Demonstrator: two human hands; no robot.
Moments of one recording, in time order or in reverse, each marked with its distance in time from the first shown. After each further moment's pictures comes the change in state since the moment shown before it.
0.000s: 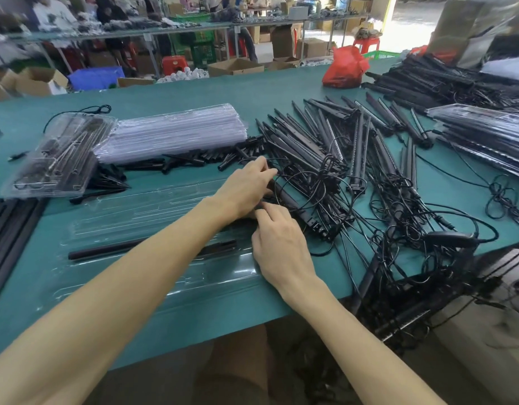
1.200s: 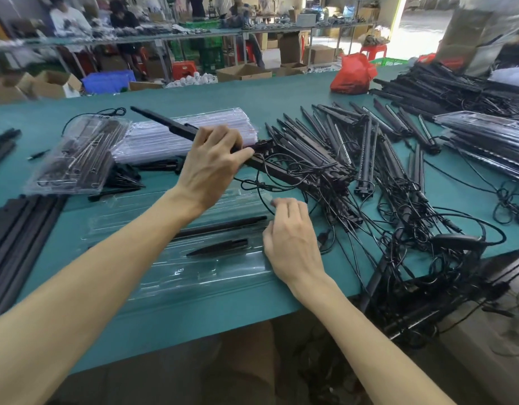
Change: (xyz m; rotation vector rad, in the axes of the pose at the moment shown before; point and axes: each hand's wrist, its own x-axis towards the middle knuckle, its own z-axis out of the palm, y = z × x) left_hand -0.049 -0.037 -0.067 0.452 0.557 0.153; right_hand 0.001 0.001 0.001 -0.054 0.102 0.005
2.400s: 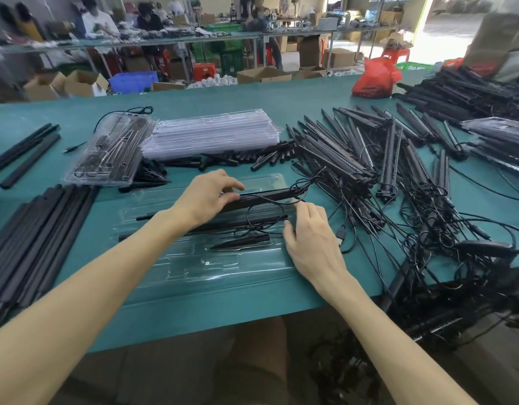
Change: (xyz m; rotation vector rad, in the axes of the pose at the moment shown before) left_hand -0.070 -0.027 -0.003 -0.605 -0.564 -0.471; right_hand -0.002 -0.001 0.005 0.115 -0.082 0.050
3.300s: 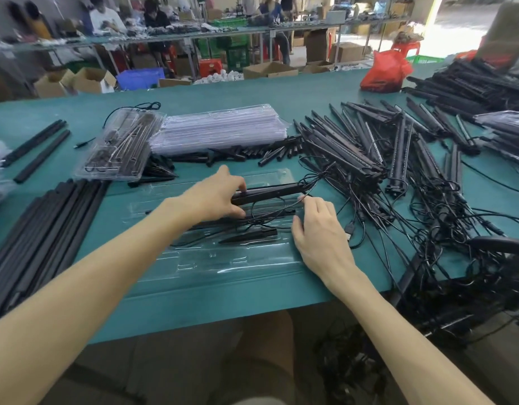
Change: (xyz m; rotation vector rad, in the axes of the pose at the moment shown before) left_hand -0.003 0.020 -0.014 0.202 -0.307 -0.167; right_hand 0.000 0.003 0.001 -0.010 -0.014 -0.019
